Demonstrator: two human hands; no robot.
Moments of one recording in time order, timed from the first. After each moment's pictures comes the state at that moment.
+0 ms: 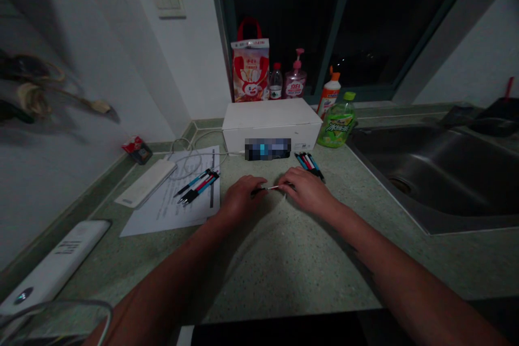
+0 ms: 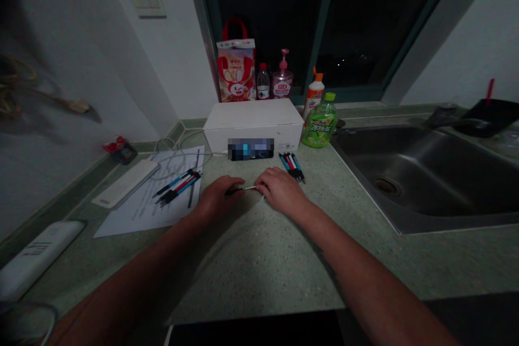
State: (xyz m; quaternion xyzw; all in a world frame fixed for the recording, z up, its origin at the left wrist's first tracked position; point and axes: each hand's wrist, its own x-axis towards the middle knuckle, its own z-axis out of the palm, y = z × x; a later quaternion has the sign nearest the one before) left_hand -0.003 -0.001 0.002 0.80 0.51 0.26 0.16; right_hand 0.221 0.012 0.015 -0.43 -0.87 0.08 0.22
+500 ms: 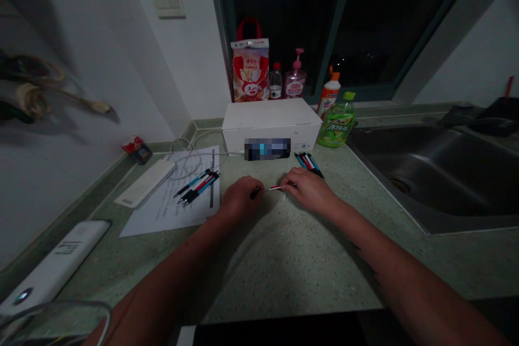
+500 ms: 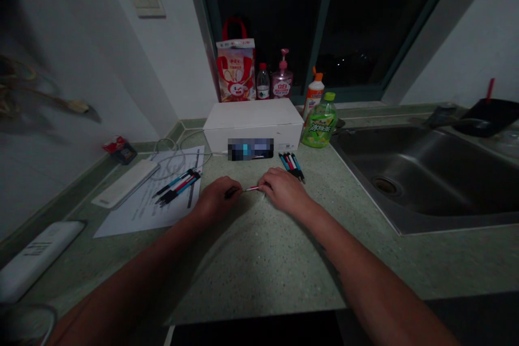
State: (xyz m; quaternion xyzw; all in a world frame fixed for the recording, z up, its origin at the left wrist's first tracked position) left_hand -0.002 -0.002 0.005 0.81 0.54 0.21 0.13; right_hand 0.226 0.013 0.019 -0.45 -0.86 0.10 0.20
